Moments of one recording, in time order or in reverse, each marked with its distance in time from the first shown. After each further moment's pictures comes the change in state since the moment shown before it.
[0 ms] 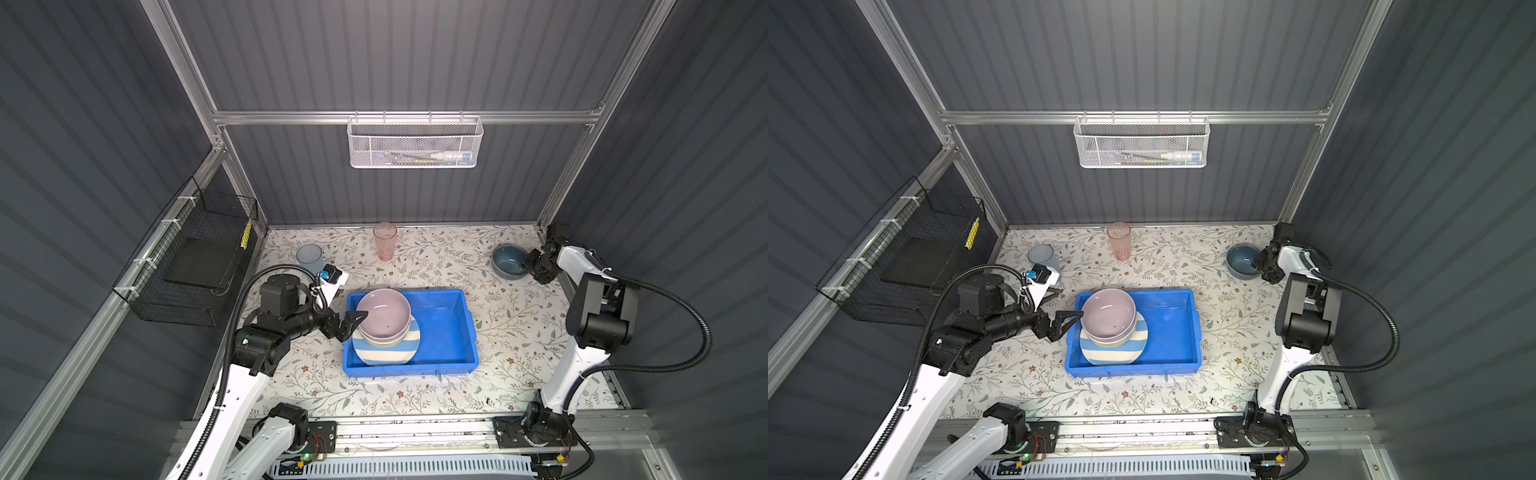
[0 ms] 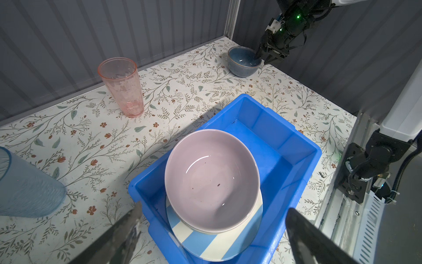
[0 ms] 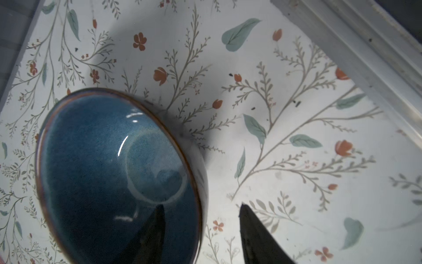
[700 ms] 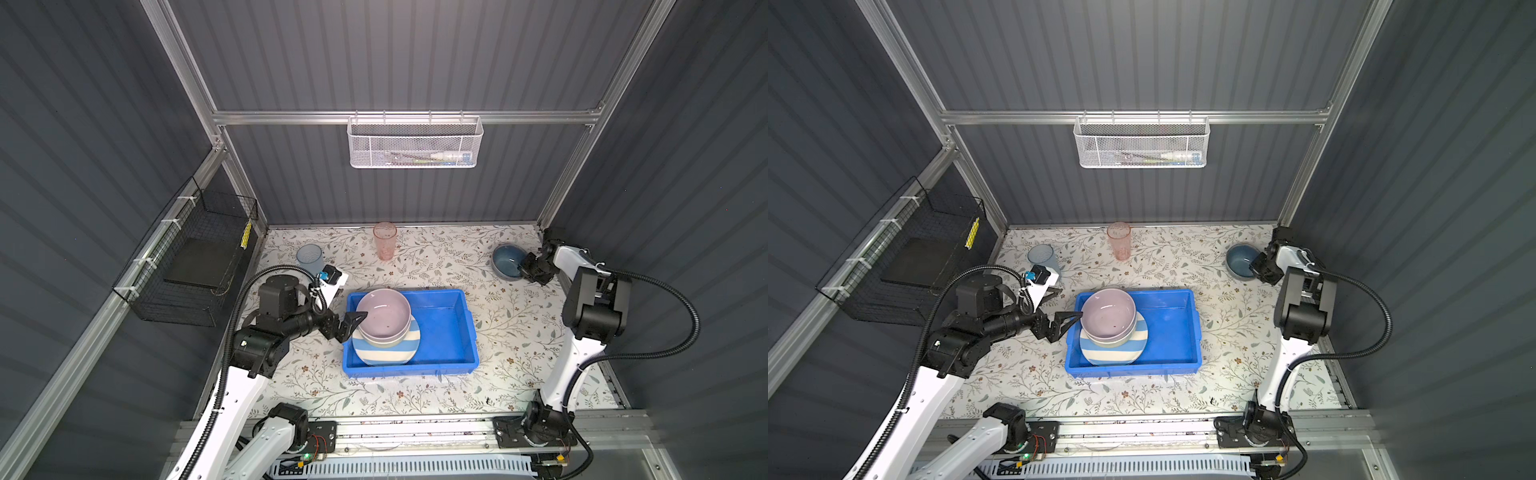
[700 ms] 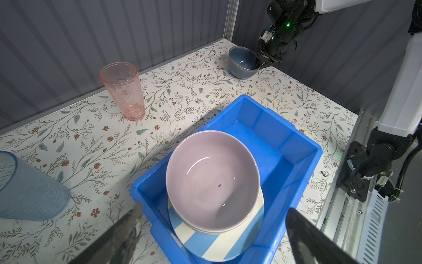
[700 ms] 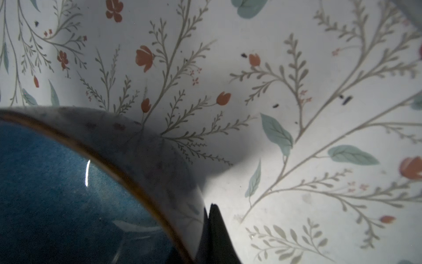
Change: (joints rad) left arm 0.000 -0.011 0.001 0.000 -0.001 0.016; right arm -0.005 0.077 0.035 -0.024 -0.076 -0.014
